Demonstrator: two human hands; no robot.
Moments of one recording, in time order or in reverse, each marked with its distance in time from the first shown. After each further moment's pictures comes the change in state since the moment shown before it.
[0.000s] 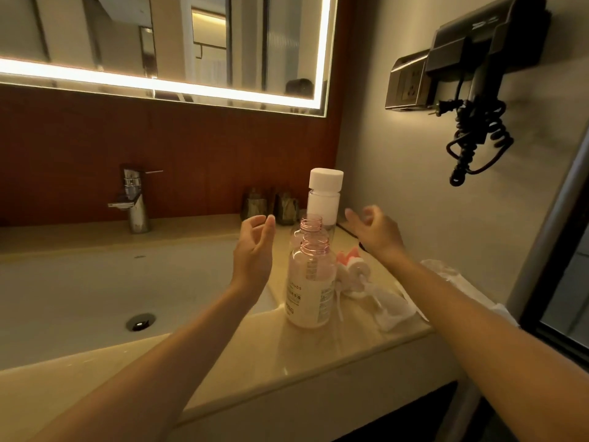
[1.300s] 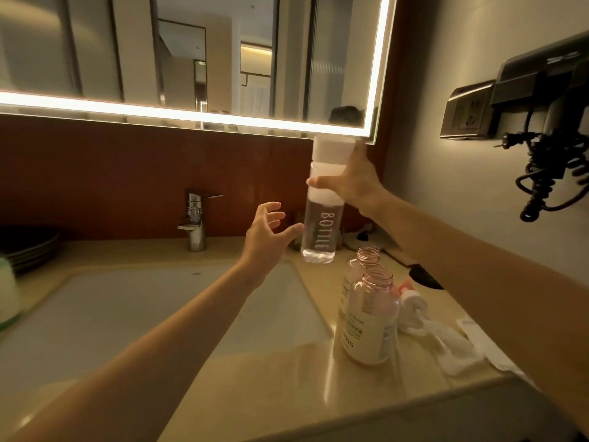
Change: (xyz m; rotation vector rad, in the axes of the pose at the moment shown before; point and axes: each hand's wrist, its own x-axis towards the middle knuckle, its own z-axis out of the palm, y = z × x) left_hand 0.052 0.039 -0.080 0.140 -0.030 0.052; right_hand 0.015 -0.184 0.016 0.272 -0.092 -0.400
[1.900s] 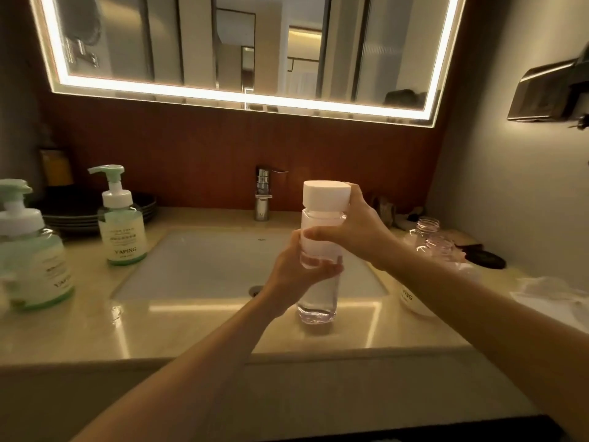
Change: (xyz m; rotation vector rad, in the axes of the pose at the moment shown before) left_hand -0.120 -0.034 -0.078 -0.039 -0.152 -0.002; right_hand -0.150 -0.073 0.063 0.141 -0.302 0.035
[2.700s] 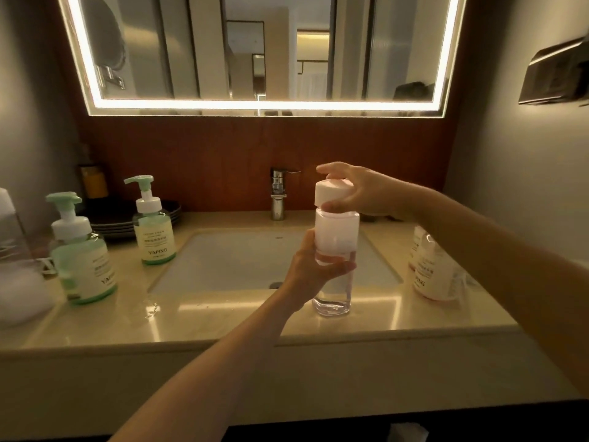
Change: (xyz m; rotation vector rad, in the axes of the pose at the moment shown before) left_hand -0.016 0.005 0.004 -0.033 0.009 -0.020; right_hand 0.014 -0.040 -0.039 -0.248 -0.367 -0.111
